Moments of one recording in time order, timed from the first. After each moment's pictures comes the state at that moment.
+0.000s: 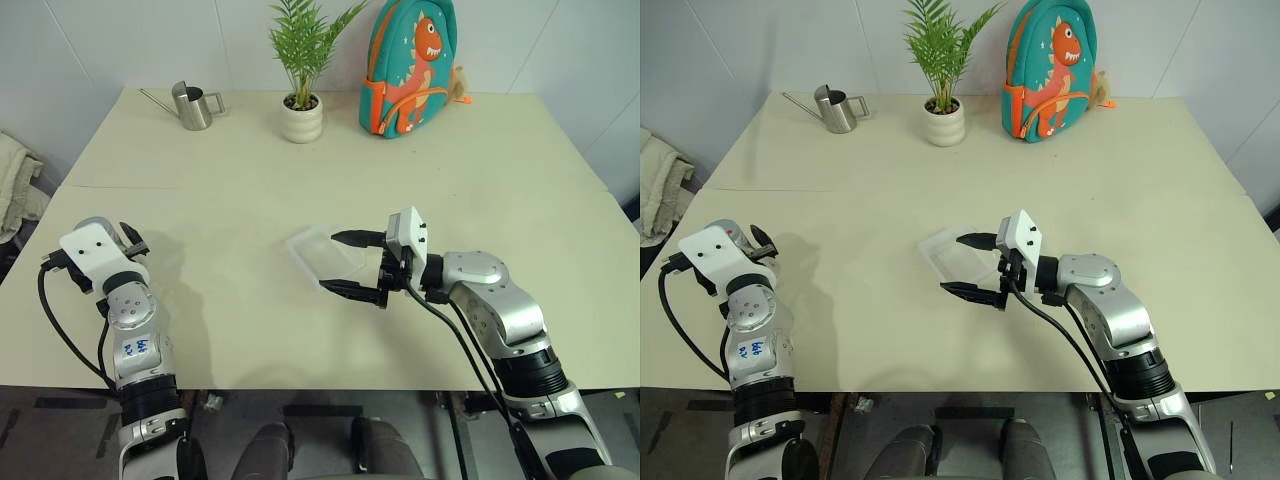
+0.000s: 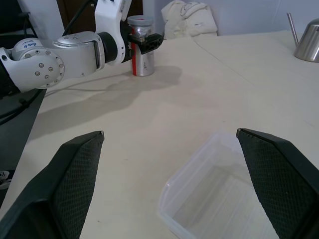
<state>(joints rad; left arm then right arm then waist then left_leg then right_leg) -0.39 0.20 0.48 0.13 -0.02 0.13 0.43 -0.52 -0.44 0.15 -0.12 0.41 0.37 1.01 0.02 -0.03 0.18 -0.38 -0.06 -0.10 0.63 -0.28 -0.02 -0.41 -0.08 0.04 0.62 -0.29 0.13</state>
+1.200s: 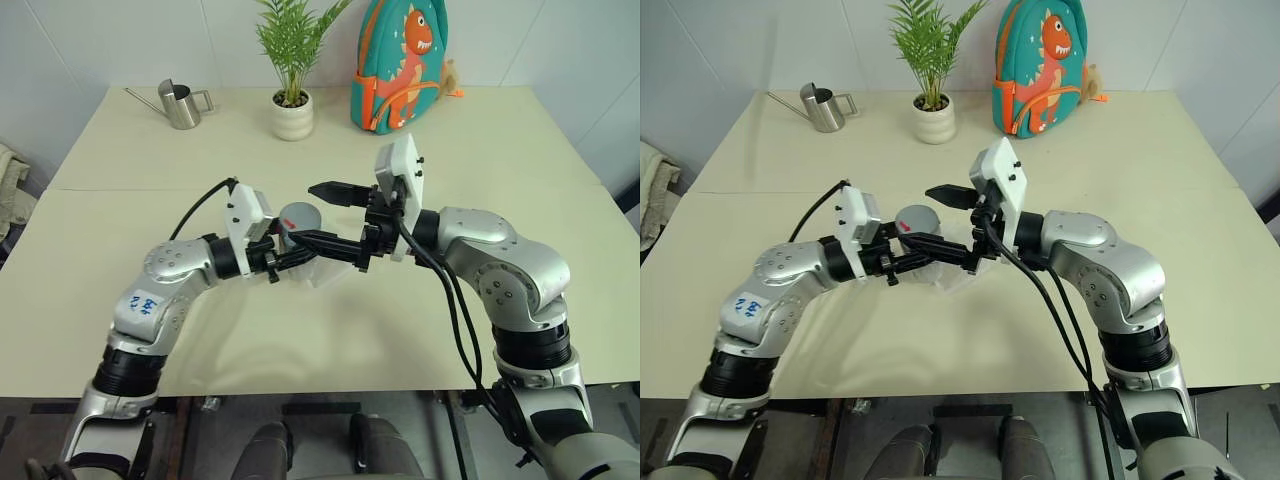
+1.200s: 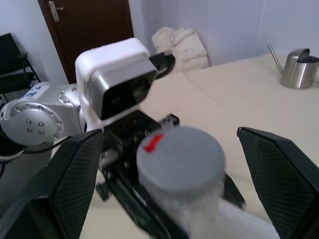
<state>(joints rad) -0.54 0.50 -0.09 -0.18 -0.47 0.42 -0.76 -0.77 -0.38 0.11 -0.32 0.64 0.83 0.72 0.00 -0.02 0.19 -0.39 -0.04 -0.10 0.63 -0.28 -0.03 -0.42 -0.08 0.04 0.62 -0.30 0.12</state>
